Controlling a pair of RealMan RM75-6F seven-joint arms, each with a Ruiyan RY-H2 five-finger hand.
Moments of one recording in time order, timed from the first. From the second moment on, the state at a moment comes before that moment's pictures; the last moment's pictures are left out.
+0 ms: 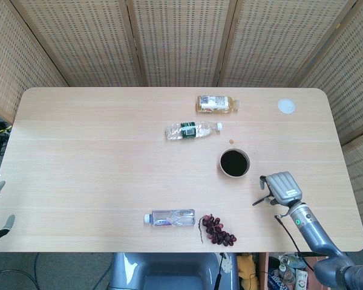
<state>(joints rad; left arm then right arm) 0.02 -1.21 -0.02 -1.44 1.50 1.56 -0.01 0.54 -1.36 -0.01 -1.34 -1.29 0.99 -0.12</state>
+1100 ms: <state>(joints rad) 0.03 -1.20 -0.01 -1.43 1.51 1.57 -0.02 0.55 -1.48 -0.08 -1.12 -1.52 0.98 -0.19</state>
